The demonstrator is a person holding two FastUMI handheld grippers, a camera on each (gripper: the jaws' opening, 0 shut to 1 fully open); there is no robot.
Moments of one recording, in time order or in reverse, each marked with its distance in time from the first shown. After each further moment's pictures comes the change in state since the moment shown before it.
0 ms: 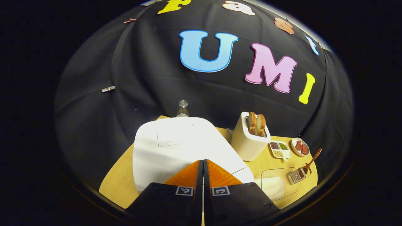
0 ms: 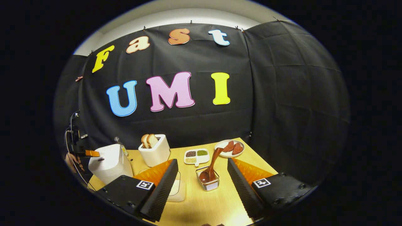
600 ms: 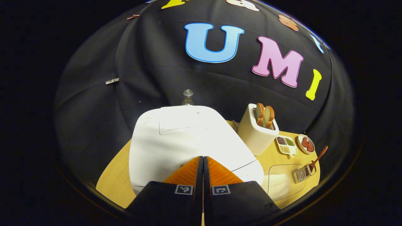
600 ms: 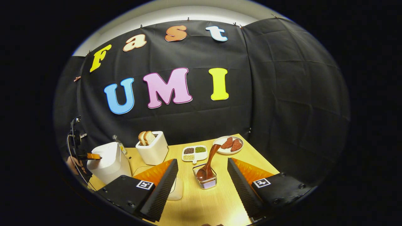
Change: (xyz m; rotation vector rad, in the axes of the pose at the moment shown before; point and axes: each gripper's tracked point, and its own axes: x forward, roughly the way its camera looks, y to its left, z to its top) left arm 0.007 0.003 -0.018 0.000 0.023 0.048; right arm 0.010 -0.010 -0.006 0.015 0.028 0.013
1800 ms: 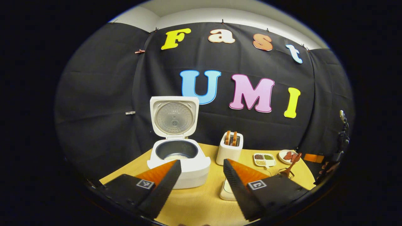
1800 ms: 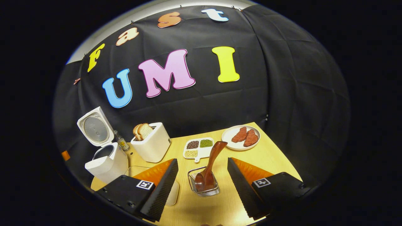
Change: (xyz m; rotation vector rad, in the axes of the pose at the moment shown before) left arm -0.210 -0.110 -0.022 0.049 -0.339 0.085; right arm 0.128 -0.023 -0.048 0.073 0.167 0.142
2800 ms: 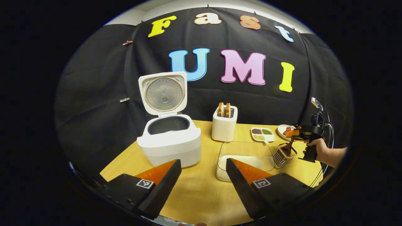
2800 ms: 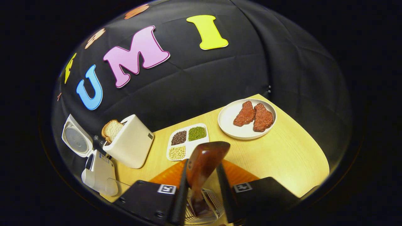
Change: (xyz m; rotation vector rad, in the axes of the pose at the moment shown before) left arm -0.006 -0.041 -0.072 0.057 0.186 -0.040; right arm 0.150 -0.033 -0.054 0.154 0.170 -0.035
